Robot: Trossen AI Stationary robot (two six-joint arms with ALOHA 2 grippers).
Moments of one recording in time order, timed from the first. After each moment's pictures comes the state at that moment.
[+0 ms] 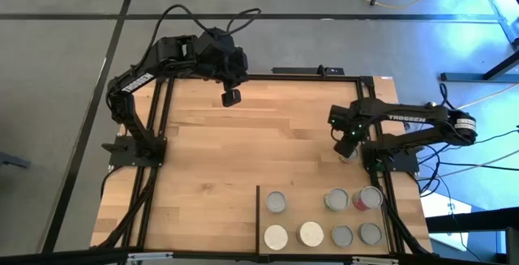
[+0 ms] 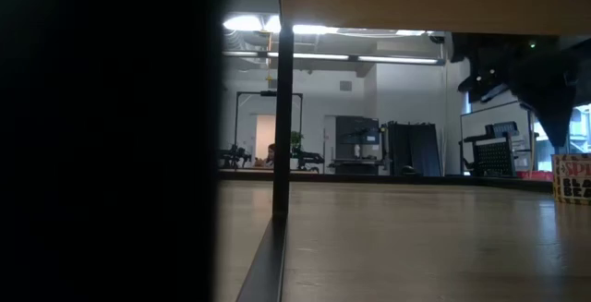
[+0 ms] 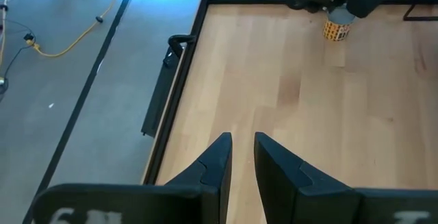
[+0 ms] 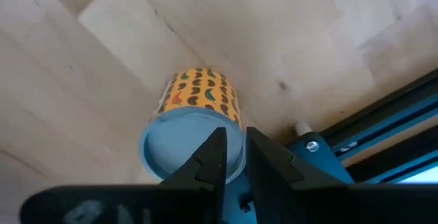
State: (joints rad) left arm 0.27 1.70 2.26 -1.28 -0.11 0.16; right arm -0.32 1.15 0.73 -1.25 -0.08 0.37
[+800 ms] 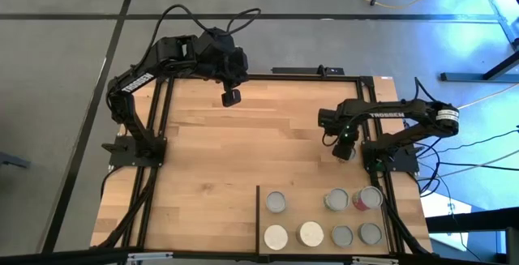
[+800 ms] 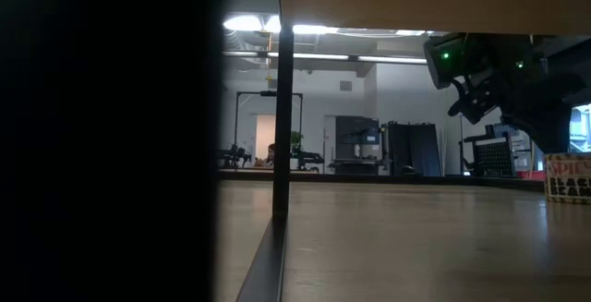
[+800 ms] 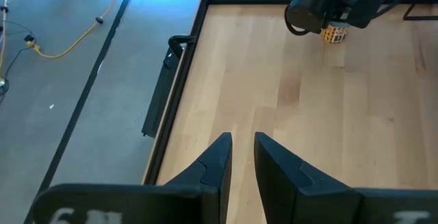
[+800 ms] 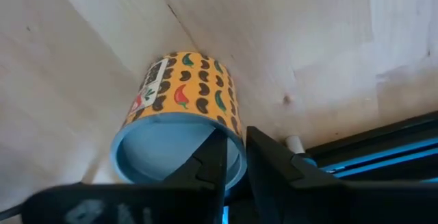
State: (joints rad) left arm 0.27 1.70 2.26 -1.28 -0.11 0.16; right arm -0.32 1.38 0.73 -1.20 -0.05 0.15
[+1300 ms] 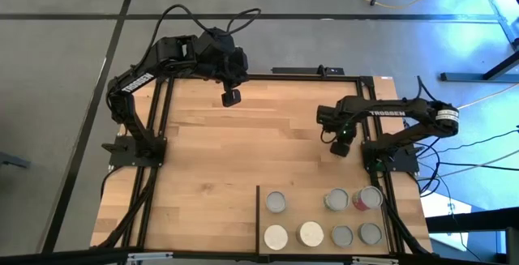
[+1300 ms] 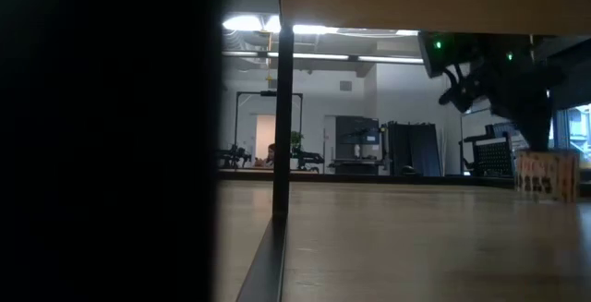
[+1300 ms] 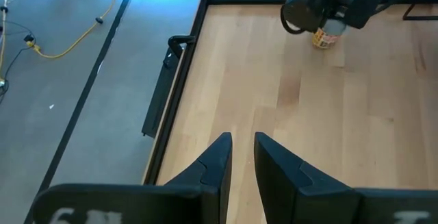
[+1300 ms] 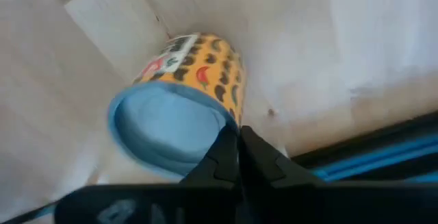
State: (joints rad) left arm 0.27 1.70 2.26 -1.28 -0.11 0.16; right arm -0.32 1.37 0.79 -1.22 -0.03 0.15
